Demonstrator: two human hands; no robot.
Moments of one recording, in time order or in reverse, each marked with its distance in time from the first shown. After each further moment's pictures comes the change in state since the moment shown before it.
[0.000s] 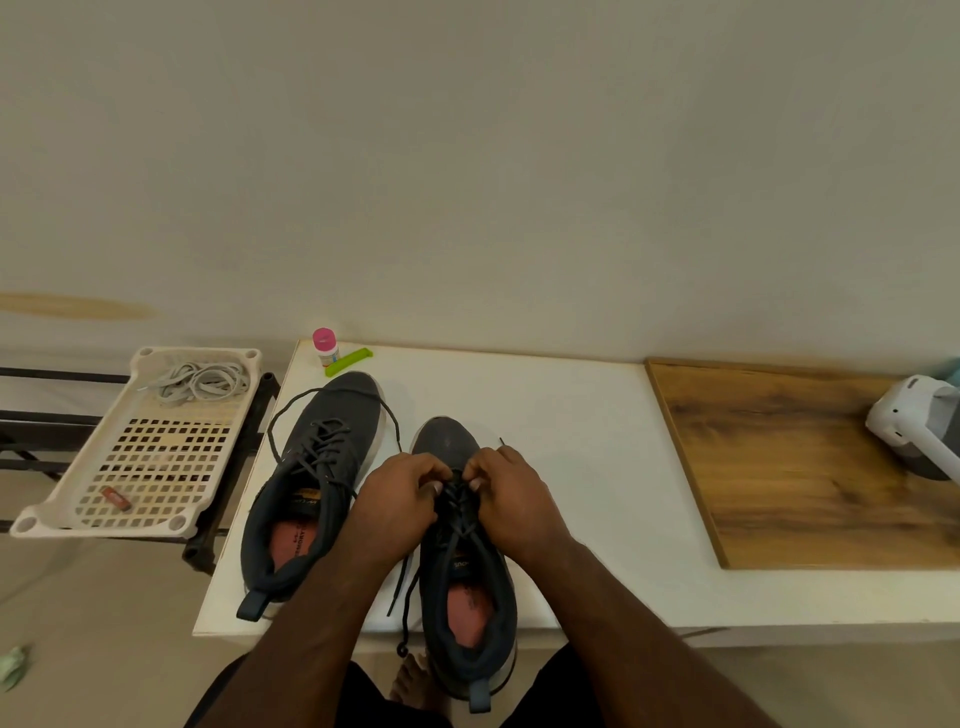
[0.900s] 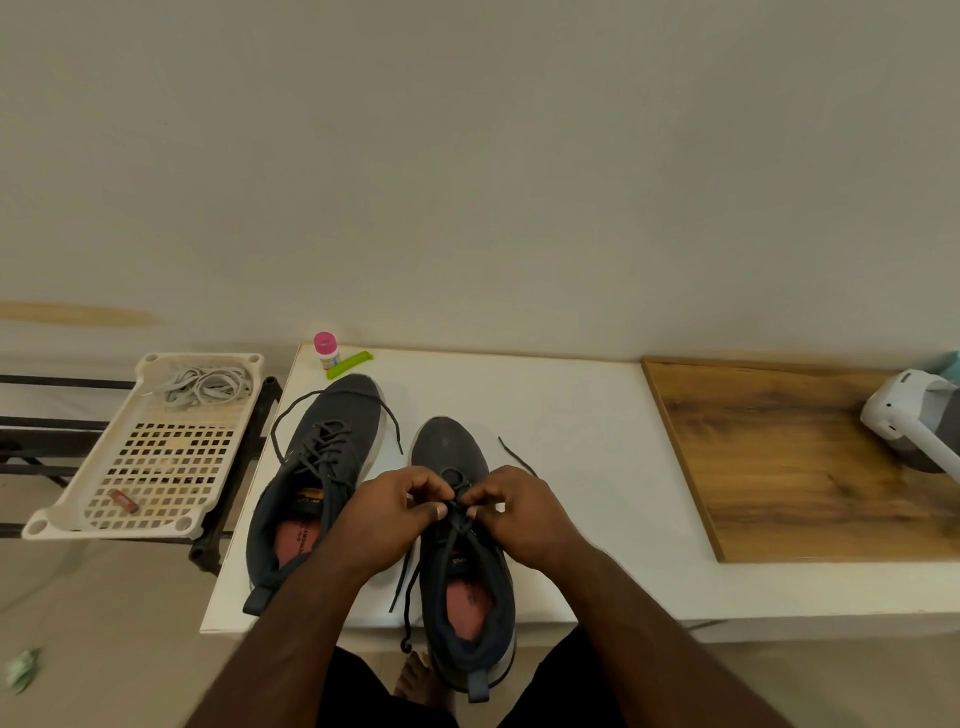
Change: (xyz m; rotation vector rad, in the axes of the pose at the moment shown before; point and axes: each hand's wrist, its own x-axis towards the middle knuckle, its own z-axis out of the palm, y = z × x) left_hand -0.023 0.004 -0.019 -0.159 -0.133 -0.020; right_hand -0.017 0.011 -0.013 0.173 -0.115 -0.026
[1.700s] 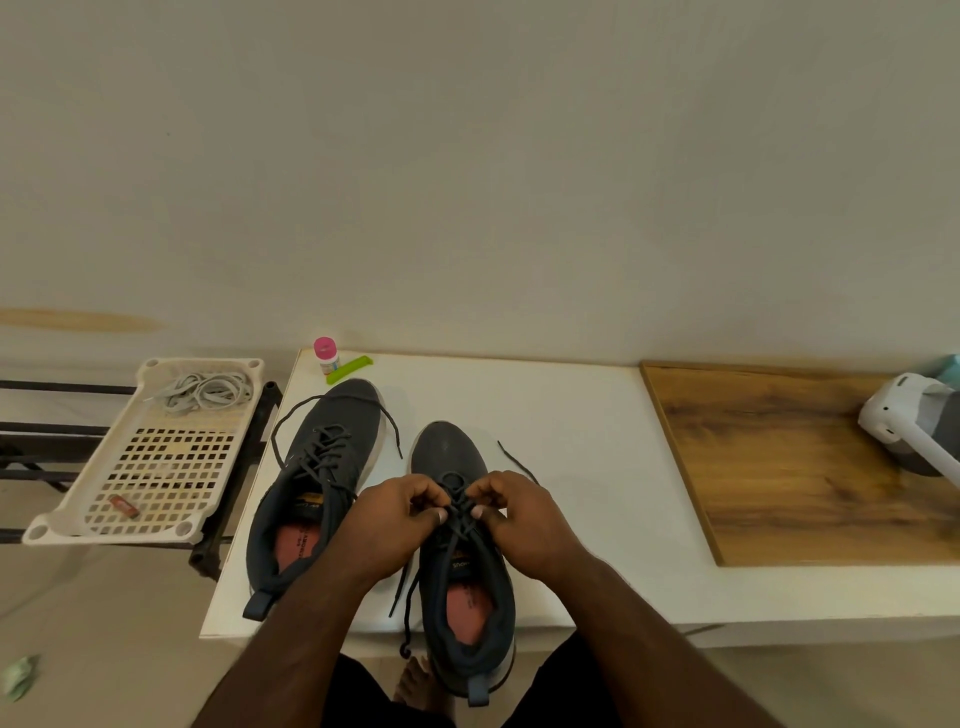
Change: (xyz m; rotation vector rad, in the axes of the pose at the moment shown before) left_hand 0.001 -0.001 0.005 0.081 0.023 -0.017; right_hand -0.001 0.008 0.007 0.043 0.068 0.048
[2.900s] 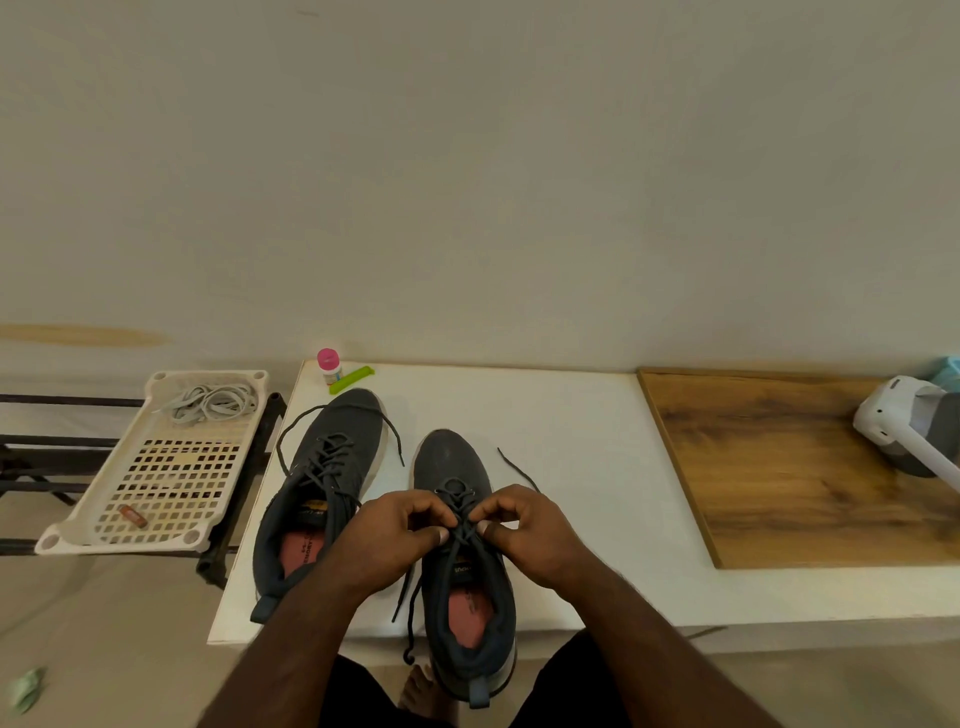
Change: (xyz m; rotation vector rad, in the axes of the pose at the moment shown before) left_hand -0.010 -0.004 -0.006 -0.075 -0.090 0.057; right_hand -0.012 0.007 -0.006 0.140 -0.026 -0.018
